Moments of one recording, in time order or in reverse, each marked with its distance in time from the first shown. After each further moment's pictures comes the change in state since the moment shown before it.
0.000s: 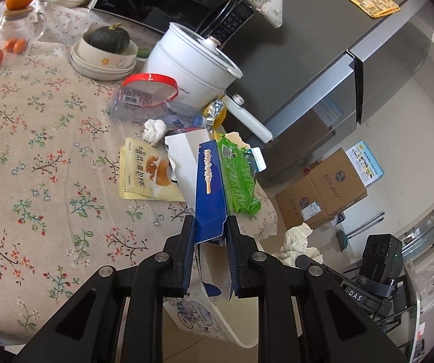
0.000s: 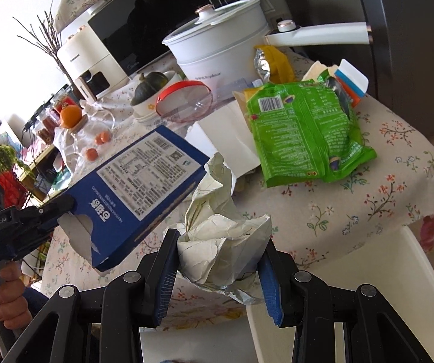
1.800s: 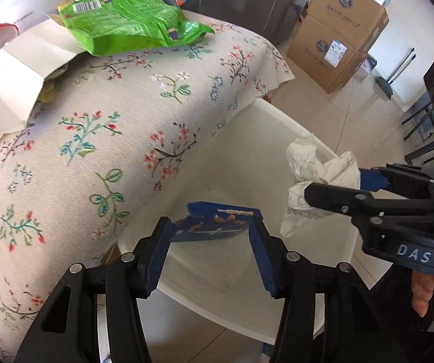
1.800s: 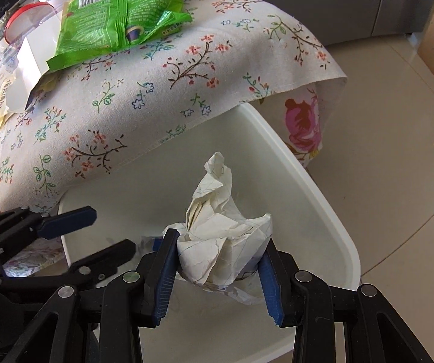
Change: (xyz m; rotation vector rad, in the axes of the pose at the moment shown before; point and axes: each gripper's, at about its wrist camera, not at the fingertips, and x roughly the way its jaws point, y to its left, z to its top) left arm 0.233 -0.100 -0.128 0.525 0.454 0.250; right arm 0.017 -0.115 -0.068 0.102 0.270 -0.400
